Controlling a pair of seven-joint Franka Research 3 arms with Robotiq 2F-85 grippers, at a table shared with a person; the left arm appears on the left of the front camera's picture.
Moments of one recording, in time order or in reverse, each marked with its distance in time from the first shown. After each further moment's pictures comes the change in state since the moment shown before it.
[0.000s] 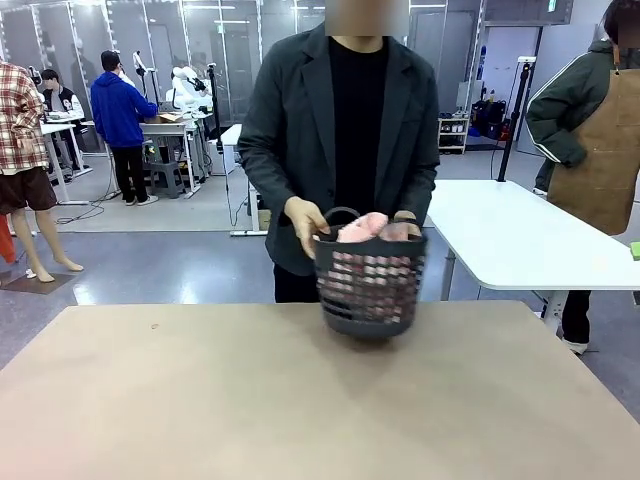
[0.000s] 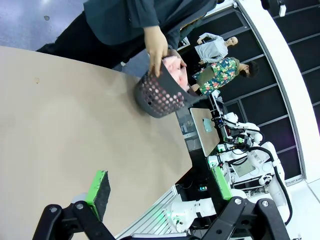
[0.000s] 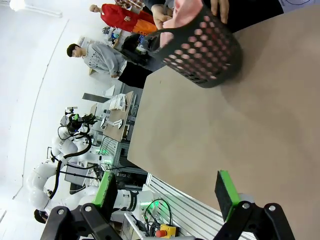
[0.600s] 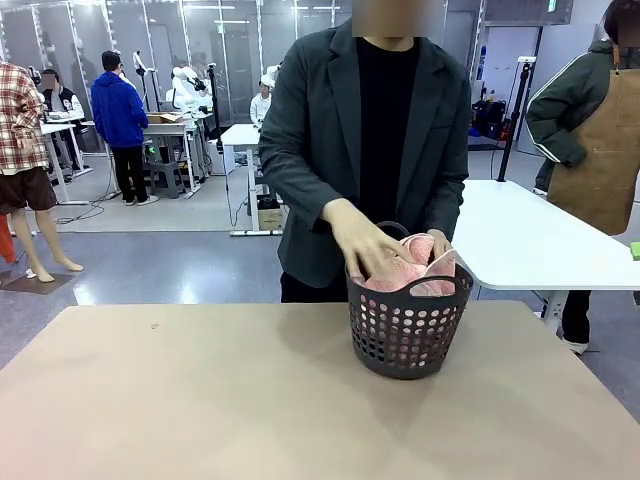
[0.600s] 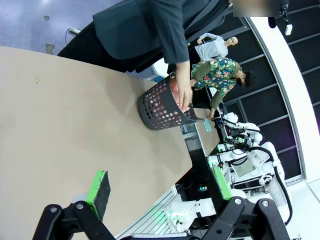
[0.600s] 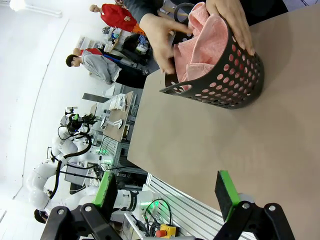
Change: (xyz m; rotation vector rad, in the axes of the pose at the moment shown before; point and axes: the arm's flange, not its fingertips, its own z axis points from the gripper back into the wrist) left arm 0.000 0.000 0.000 0.000 0.000 0.000; right arm 0.000 0.000 0.000 0.000 0.000 0.000
